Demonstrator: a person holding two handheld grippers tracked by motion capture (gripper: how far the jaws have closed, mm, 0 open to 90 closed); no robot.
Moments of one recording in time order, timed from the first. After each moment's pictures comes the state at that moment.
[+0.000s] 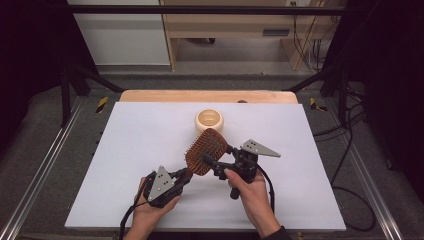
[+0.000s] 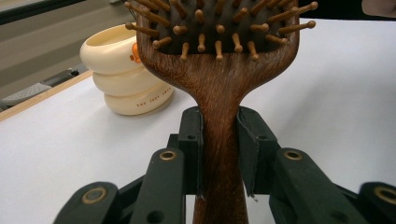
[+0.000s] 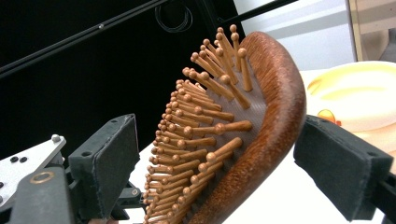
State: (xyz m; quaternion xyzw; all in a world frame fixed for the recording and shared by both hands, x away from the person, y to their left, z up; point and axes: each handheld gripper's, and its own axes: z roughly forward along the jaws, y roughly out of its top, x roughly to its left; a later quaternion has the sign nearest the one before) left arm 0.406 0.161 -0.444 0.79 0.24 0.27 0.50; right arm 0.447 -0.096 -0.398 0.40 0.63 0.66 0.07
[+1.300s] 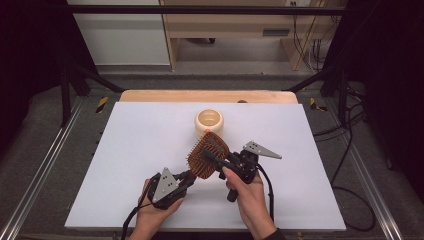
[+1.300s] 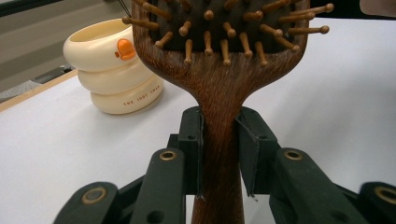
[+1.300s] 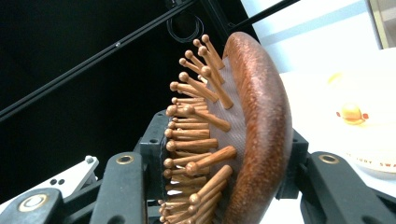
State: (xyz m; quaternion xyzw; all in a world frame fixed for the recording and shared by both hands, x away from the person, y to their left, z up) left arm 0.404 0.152 -0.449 0.79 0.24 0.26 0.50; right arm 0.443 -0.096 -0.400 0.41 0.60 0.69 0.03
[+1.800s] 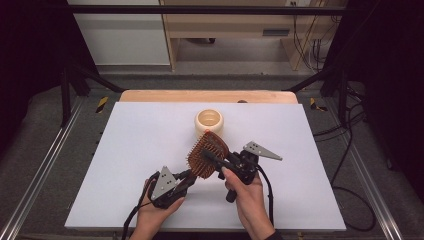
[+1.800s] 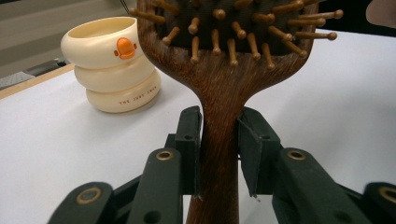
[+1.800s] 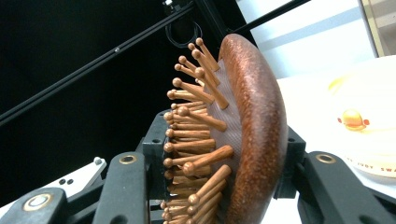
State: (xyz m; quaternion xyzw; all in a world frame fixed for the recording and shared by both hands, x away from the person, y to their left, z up) left arm 0.405 0.152 -0.446 0.78 0.26 0.24 0.52; right arm 0.438 -0.094 -0.394 0.41 0.59 0.69 0.03
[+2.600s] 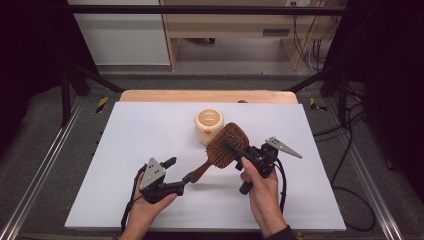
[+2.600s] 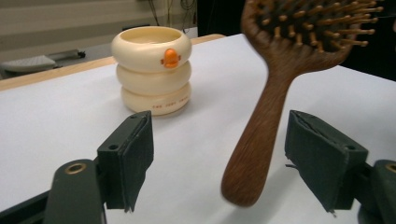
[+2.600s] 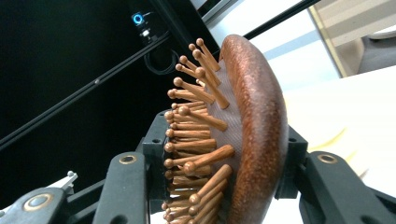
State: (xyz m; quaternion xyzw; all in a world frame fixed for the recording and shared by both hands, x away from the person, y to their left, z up) left arm 0.418 0.173 -0.435 0.74 0.33 0.23 0.54; right arm 0.451 -0.138 -0.393 0.46 0.54 0.70 0.06
